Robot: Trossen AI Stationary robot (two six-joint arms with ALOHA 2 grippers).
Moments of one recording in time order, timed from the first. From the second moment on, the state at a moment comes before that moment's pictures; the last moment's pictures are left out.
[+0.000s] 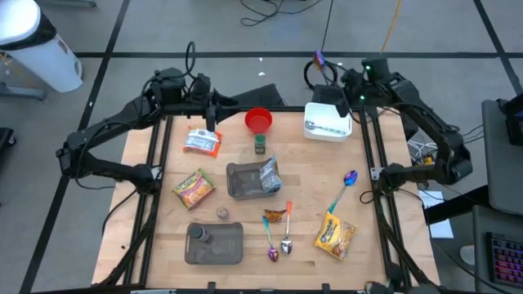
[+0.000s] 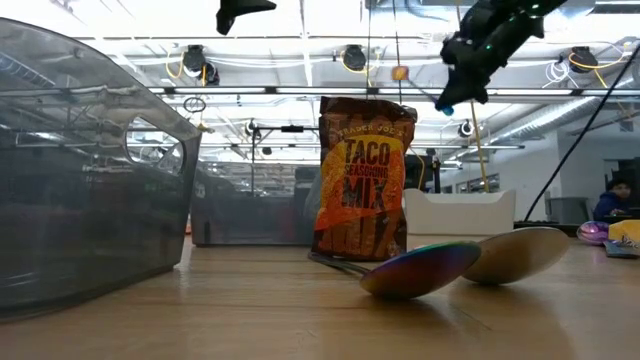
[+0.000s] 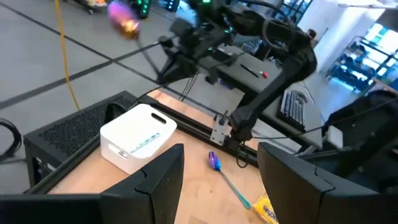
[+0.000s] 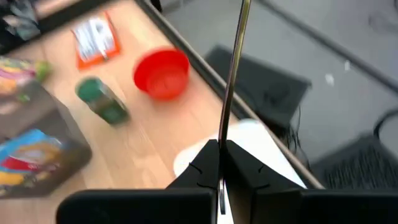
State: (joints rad) left arm 0.50 1.18 1.29 -0.30 0.36 -0.31; right arm -1.06 1.26 1.23 -0.74 -0.44 -0.23
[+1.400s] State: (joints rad) left arm 0.64 1.18 1.29 -0.42 0.60 -0.18; right arm -0.96 1.67 1.48 -1.40 -0.02 -0.49
